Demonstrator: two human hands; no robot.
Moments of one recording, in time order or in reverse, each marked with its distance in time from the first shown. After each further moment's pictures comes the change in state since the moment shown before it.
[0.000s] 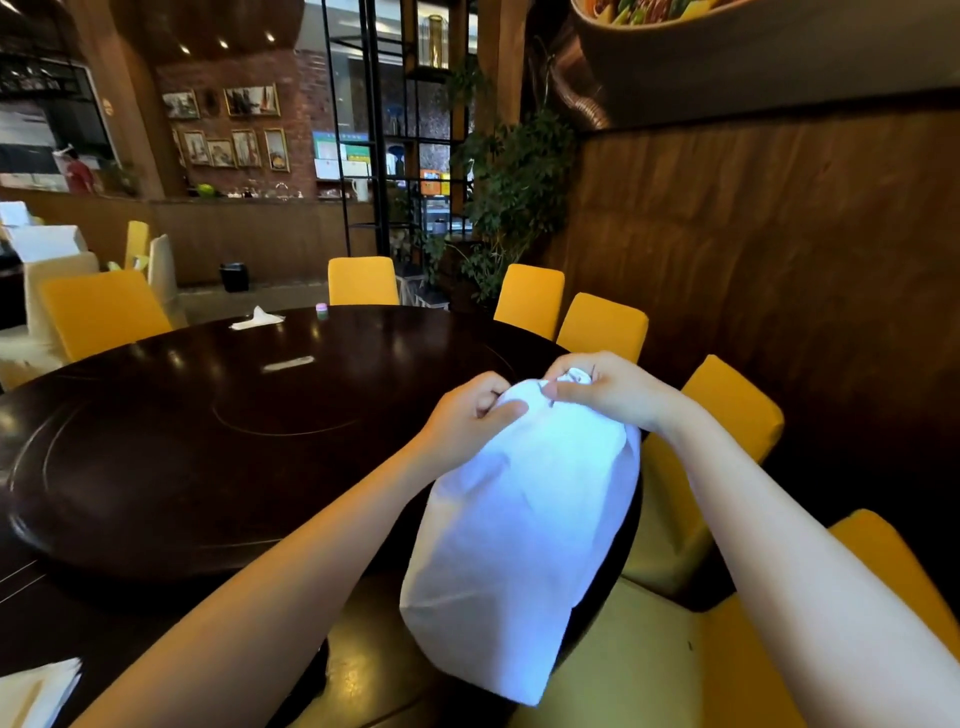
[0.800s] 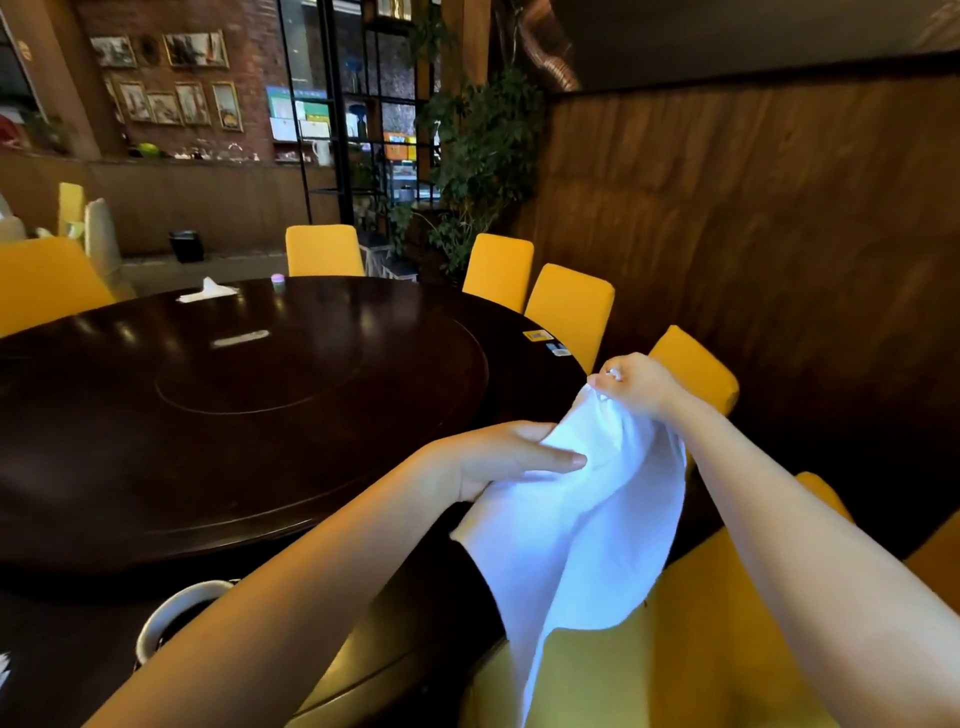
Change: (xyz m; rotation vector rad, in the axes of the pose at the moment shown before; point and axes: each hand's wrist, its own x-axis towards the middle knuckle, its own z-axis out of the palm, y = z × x) left_hand -0.010 0.044 0.068 -0.544 -0.703 -0.487; right_hand -0.018 0.123 -0.043 -0.416 0.229 0.428
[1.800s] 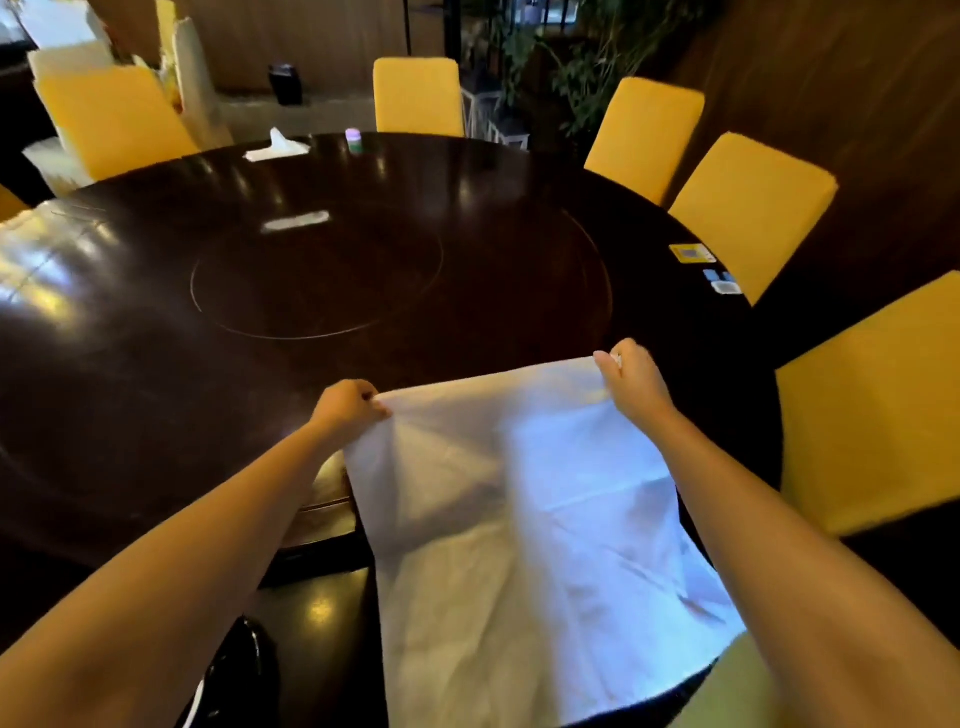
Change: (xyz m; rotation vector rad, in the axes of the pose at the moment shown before) left_hand 0.053 -0.196 -0.355 0.568 1.043 -0.611; right_hand 0.264 0.021 0.255 0.161 -0.062 0.031
